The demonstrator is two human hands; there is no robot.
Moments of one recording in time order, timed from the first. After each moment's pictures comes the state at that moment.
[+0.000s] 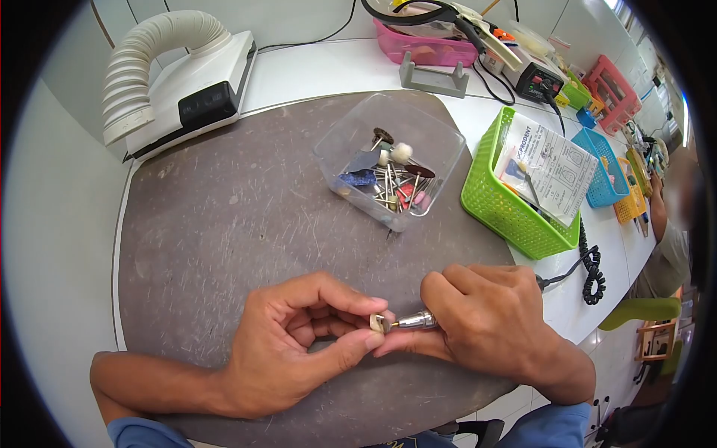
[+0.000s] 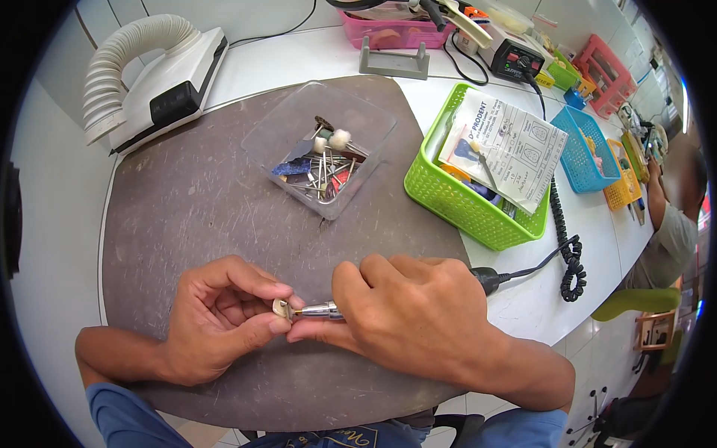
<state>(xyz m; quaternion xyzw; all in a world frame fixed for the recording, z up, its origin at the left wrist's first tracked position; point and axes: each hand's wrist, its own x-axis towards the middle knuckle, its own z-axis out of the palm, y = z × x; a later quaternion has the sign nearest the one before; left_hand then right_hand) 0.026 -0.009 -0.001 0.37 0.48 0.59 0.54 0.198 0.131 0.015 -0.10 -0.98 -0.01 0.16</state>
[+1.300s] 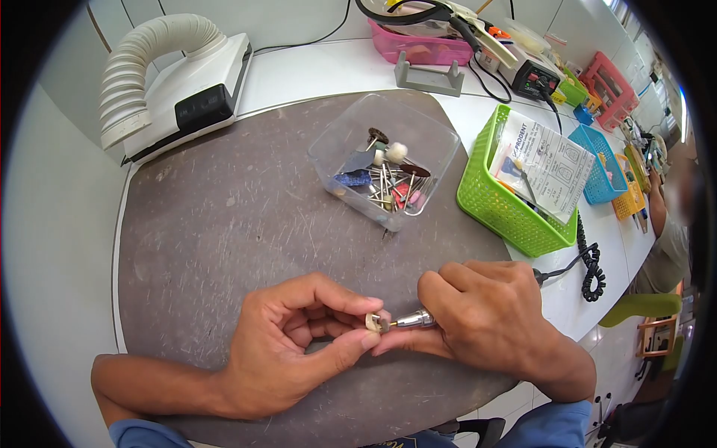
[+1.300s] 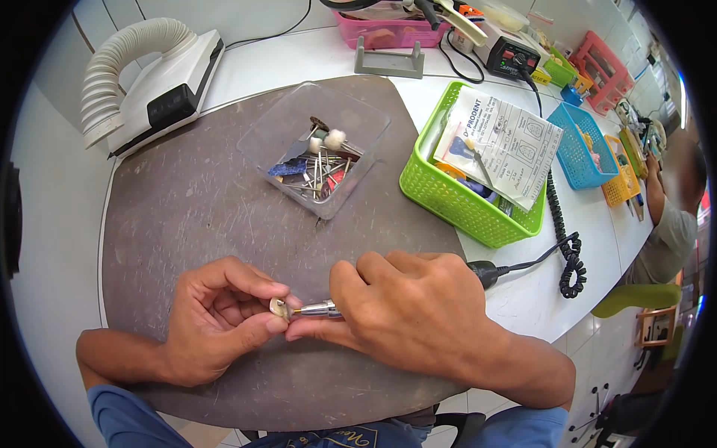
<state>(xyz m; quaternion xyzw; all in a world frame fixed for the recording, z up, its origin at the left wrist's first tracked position) 0.027 -0.009 -0.003 0.37 0.48 0.59 0.53 0.199 0.133 0.013 -0.09 -0.98 0.00 0.17</state>
